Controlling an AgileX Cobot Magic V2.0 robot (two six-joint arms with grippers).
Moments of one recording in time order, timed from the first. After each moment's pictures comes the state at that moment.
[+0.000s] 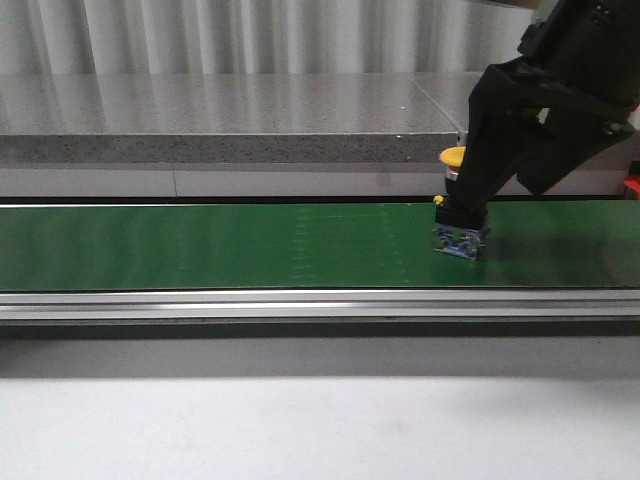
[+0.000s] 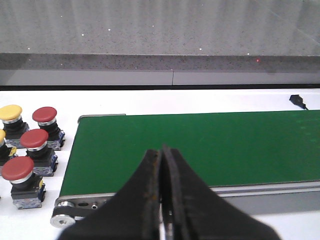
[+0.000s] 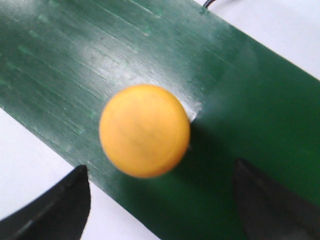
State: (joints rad) left arm -0.15 0.24 -0.41 0.07 0.51 -0.09; right arm 0.26 1.57 -1.12 0.32 0.74 -0.48
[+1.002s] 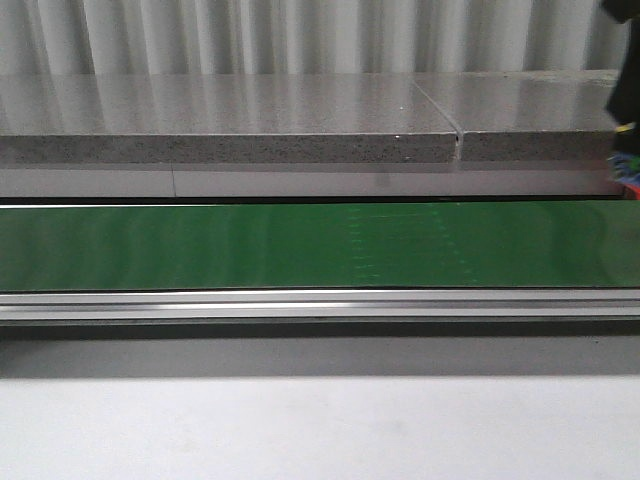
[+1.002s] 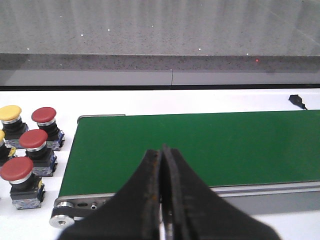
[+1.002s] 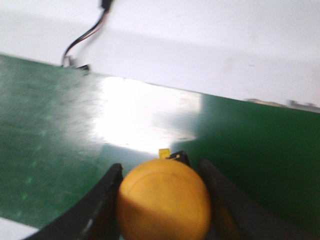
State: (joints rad) left arm -0.15 0.24 -0.41 0.07 0.51 -0.09; right arm -0.08 1.45 -1.15 0.30 0.77 -0.31
